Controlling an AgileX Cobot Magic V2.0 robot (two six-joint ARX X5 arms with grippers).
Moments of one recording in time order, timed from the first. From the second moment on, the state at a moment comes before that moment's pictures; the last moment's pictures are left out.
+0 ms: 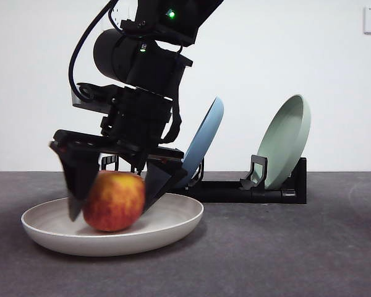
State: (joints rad) left arm -0.97 0.68 1.14 -0.71 -0.78 -0.07; right arm 0.87 2.13 1.63 -0.66 -0.10 0.00
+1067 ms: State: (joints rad) left arm -0.60 0.88 1.14 -0.61 -0.25 0.18; right arm 0.47 1.20 1.58 -0.86 -0.09 -0.09
